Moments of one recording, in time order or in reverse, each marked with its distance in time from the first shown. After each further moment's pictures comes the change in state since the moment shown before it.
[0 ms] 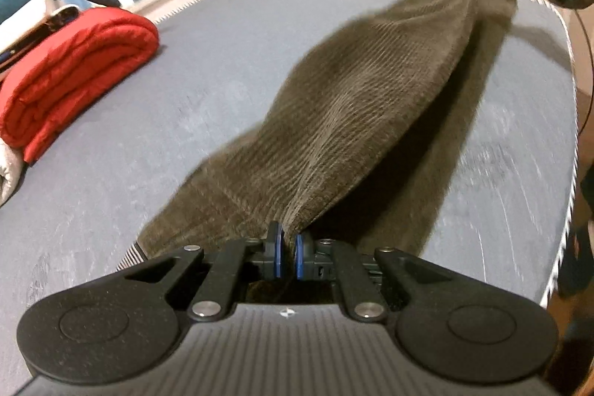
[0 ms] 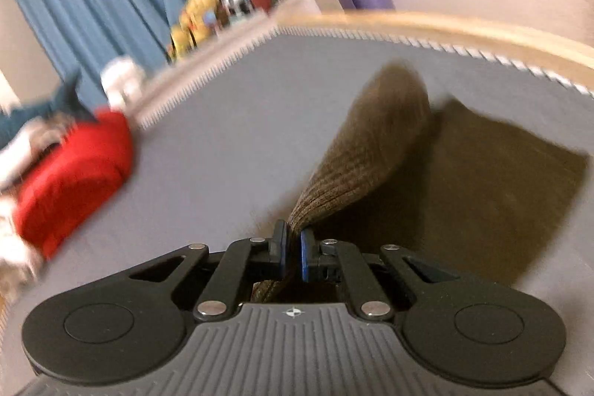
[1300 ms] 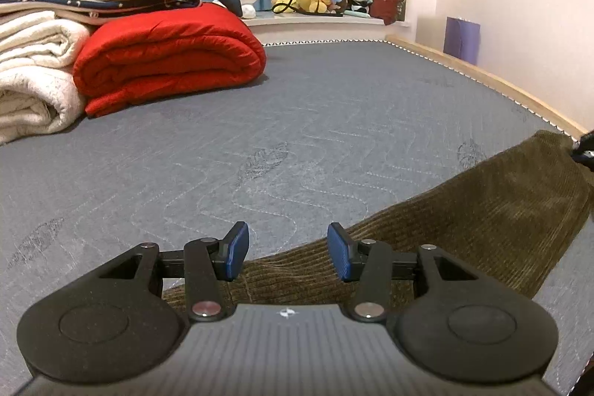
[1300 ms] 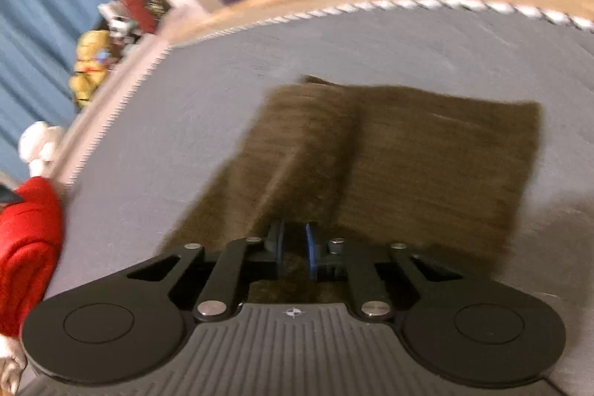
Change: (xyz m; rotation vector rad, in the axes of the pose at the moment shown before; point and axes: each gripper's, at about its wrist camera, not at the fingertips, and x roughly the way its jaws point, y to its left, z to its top) left arm 0.010 0.042 0.071 -0.493 -0.172 0.185; right arm 0.086 -0.115 0.025 0.283 -0.047 -0.092
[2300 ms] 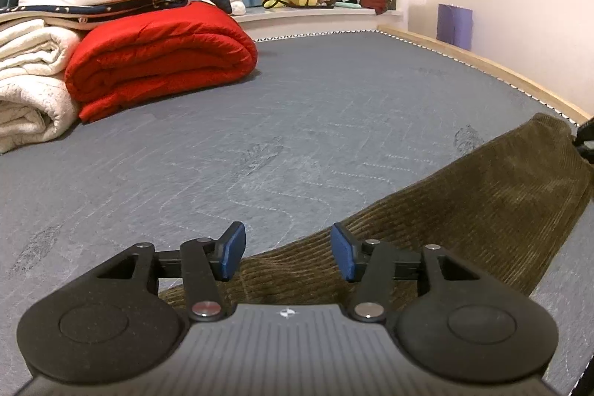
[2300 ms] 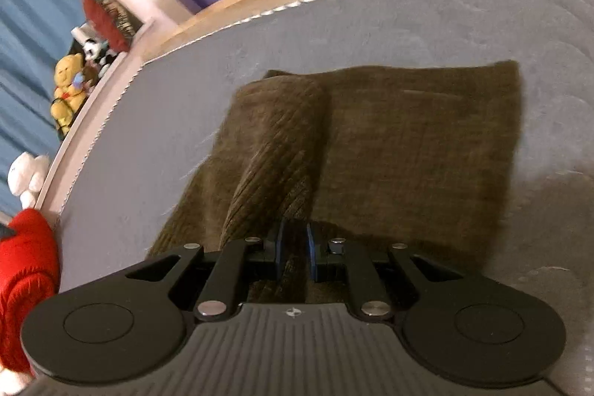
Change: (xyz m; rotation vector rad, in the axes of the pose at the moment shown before) left arm 0.005 -0.009 -0.003 0.052 0.018 0.004; right arm 0.024 -0.033 -0.004 0.110 0.004 -0.045
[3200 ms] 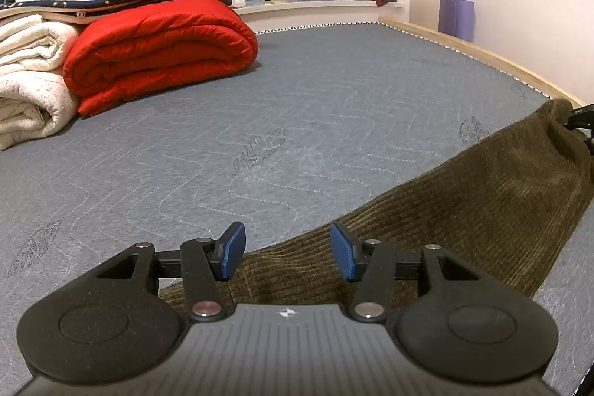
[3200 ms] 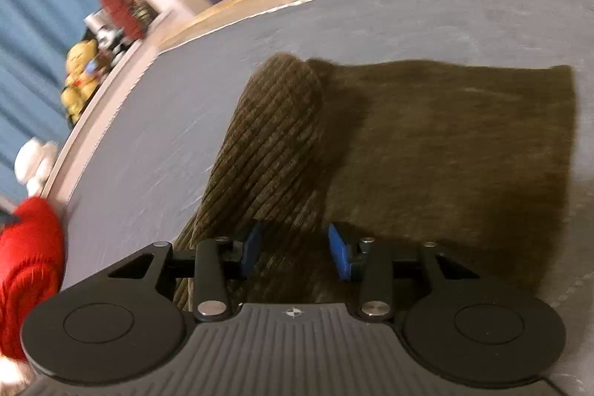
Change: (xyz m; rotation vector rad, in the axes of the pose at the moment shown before) left arm 0.011 0.003 -0.001 0.009 0.023 0.002; right arm 0.011 0.033 0.006 -0.059 0.025 0.023
